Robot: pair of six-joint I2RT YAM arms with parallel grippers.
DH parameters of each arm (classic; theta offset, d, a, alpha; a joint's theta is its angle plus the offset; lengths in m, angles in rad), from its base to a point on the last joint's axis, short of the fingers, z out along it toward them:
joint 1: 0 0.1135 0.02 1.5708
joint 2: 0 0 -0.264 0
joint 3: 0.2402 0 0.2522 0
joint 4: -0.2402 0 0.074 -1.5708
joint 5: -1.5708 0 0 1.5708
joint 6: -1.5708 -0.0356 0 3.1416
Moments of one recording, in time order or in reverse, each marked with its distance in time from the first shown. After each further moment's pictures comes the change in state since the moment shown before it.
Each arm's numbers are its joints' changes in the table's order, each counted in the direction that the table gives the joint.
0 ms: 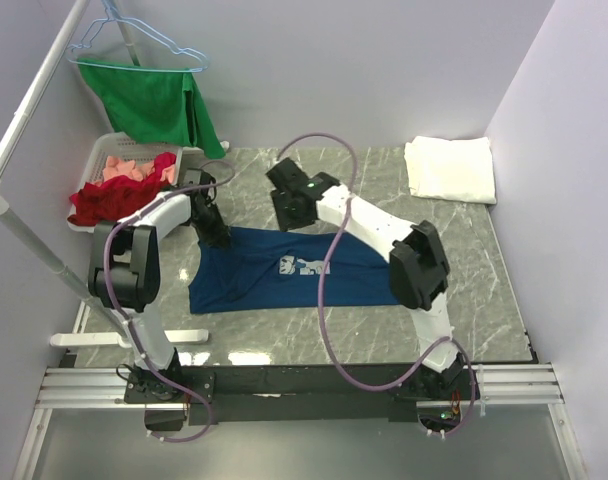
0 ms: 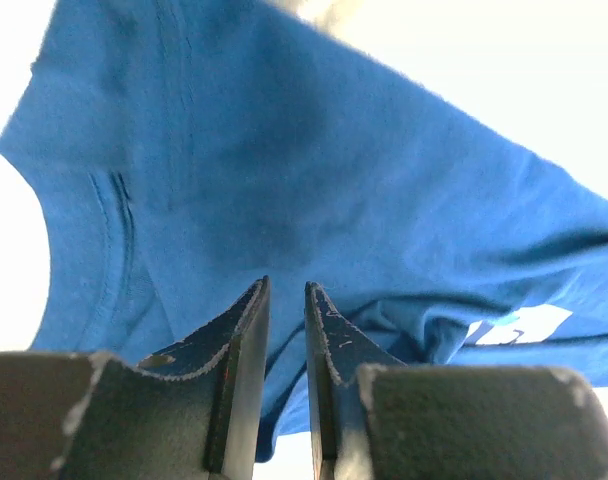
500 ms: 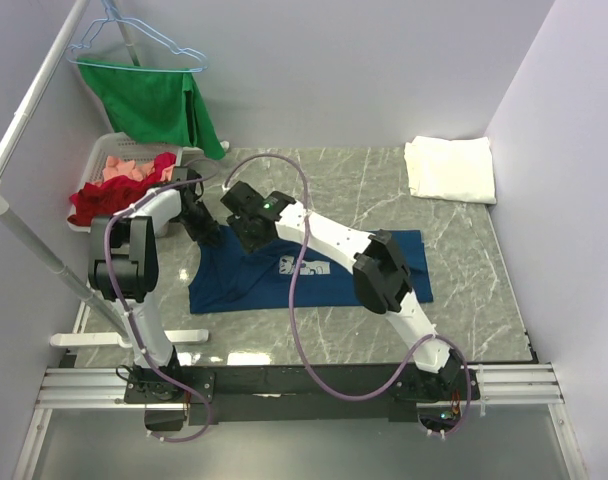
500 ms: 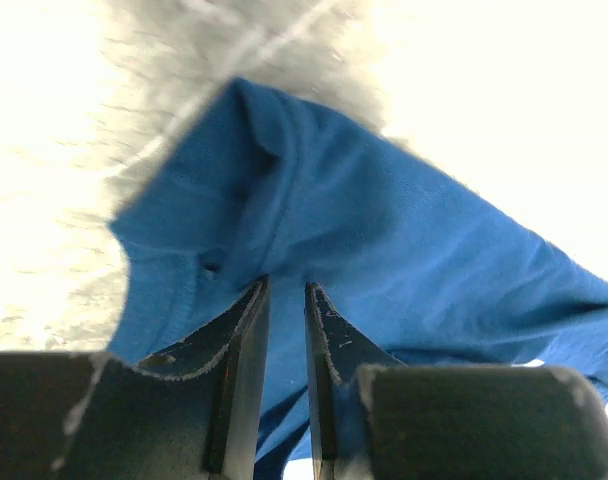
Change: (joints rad) left arm 0.093 -0.086 0.066 -0.004 -0.006 0.027; right arm 0.186 -0.241 0.292 -0.046 0.027 0.104
